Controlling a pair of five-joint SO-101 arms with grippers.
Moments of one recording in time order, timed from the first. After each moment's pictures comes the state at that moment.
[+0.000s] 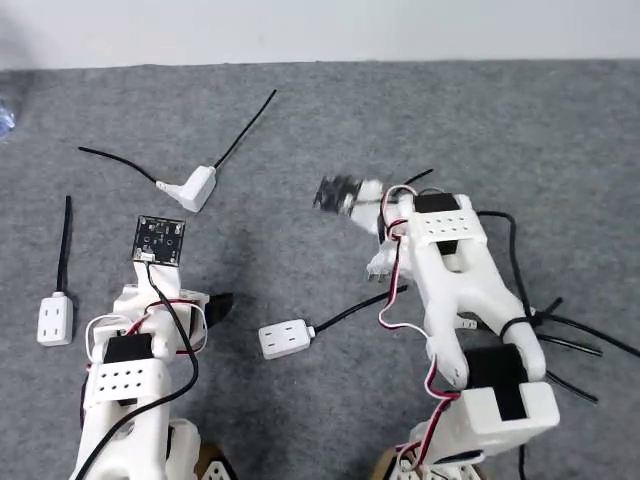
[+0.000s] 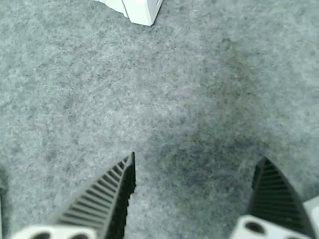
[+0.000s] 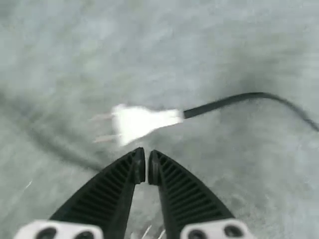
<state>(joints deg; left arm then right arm) -12.0 -48.3 78.2 38.3 -8.3 -9.6 4.0 21.1 59.8 66.2</state>
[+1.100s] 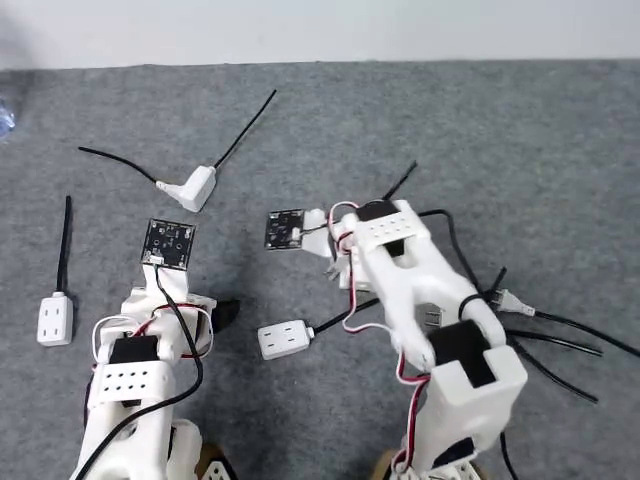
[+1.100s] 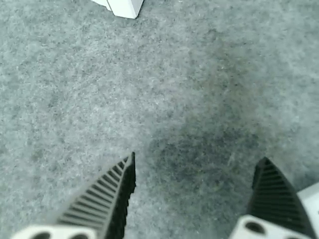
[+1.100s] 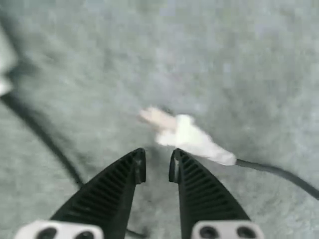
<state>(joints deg) -9.9 -48.3 79.5 38.3 -8.3 -22.2 12.8 17.9 57.1 65.8</state>
